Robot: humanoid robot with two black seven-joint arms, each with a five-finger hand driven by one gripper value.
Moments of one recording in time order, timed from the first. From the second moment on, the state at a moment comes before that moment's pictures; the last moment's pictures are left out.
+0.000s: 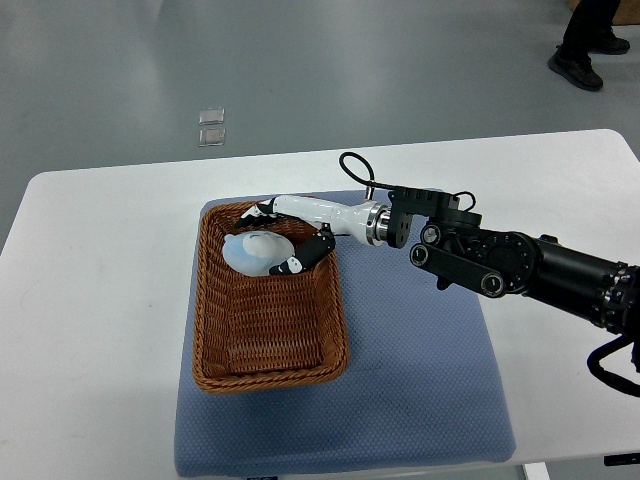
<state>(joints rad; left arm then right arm) 0.05 0.00 -0.12 -0.16 0.06 -0.05 0.05 0.98 -0.07 0.24 0.80 -1.18 0.14 0.36</state>
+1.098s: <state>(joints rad) 0.05 0.00 -0.12 -0.16 0.06 -0.05 0.05 0.81 -0.26 0.56 0.71 -0.11 0.35 0.11</state>
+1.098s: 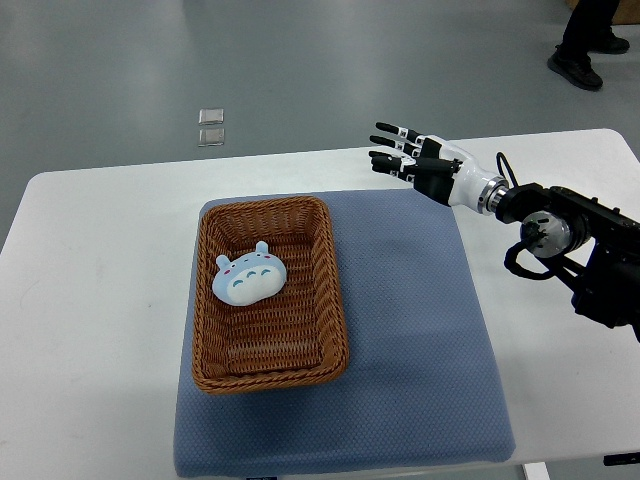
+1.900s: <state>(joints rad) 0.05 0.00 -0.12 -0.16 0.07 -0.06 0.05 0.77 -0.25 0.56 0.67 -0.06 0.35 0.13</state>
